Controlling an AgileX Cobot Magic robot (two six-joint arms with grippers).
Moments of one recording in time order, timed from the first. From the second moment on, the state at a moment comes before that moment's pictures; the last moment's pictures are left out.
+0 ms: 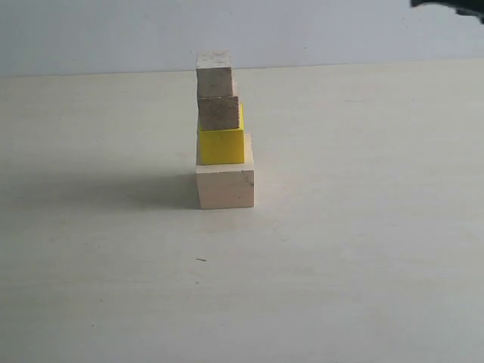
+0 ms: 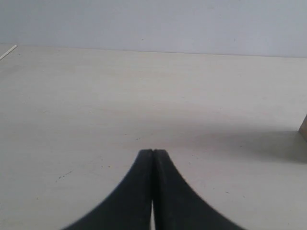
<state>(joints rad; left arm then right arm) 0.04 0.01 0.00 -0.15 0.37 0.12 0.49 1.12 -0.98 -0.64 0.68 0.76</state>
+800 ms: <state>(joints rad) 0.04 0.01 0.00 -0.15 0.37 0.12 0.00 0.25 -0.23 -0.54 0.39 0.76</state>
